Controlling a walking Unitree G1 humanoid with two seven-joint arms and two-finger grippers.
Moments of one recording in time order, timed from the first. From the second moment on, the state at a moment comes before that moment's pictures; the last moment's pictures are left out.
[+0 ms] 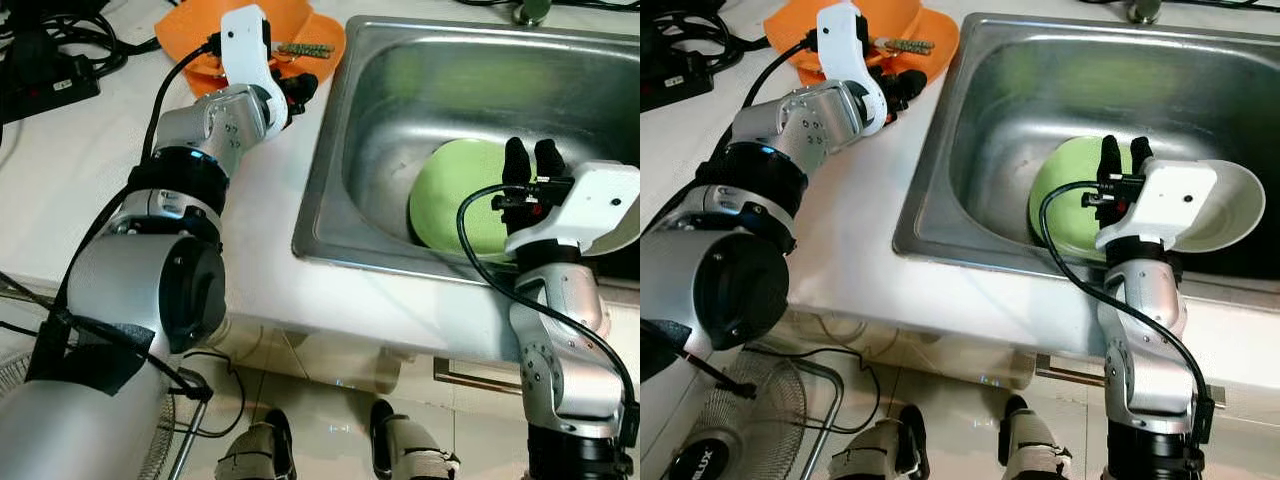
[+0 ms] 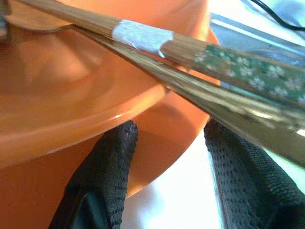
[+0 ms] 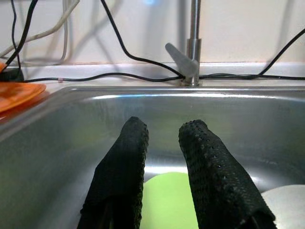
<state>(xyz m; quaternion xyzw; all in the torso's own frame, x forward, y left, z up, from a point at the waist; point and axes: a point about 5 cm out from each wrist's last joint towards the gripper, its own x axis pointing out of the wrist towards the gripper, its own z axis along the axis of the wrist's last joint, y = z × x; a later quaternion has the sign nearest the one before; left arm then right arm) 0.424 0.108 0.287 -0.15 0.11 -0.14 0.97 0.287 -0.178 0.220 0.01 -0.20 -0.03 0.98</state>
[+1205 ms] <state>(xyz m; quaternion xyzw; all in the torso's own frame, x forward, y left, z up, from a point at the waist) 0.333 0.135 0.251 -0.12 0.19 -0.05 0.97 0.325 -0.160 0.221 0.03 -0.22 0.01 0.97</state>
